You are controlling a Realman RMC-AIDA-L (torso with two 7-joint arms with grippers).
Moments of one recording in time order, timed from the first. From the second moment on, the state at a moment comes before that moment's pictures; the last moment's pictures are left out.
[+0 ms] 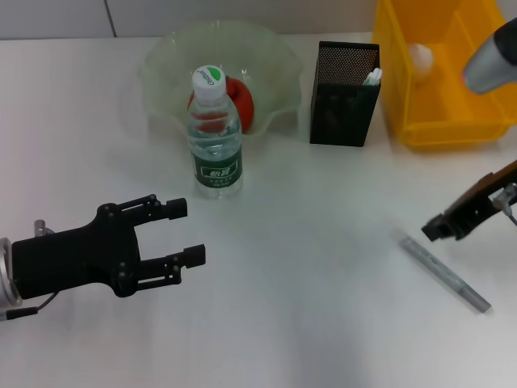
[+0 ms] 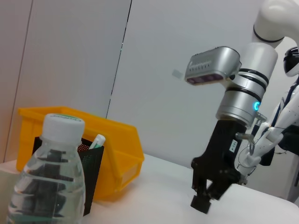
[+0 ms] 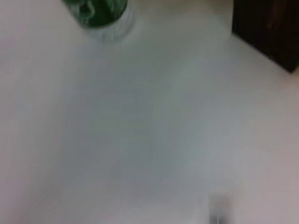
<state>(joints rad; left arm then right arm) -0.33 -1.94 1.27 0.42 1.35 1.61 -1.06 0.55 2.08 -1.25 -1.35 -2.61 -1.70 2.51</state>
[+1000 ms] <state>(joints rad) -0.34 -1.94 1.28 0.42 1.35 1.61 -1.05 0.58 2.09 -1.48 -1.25 -2.67 -1.58 2.61</state>
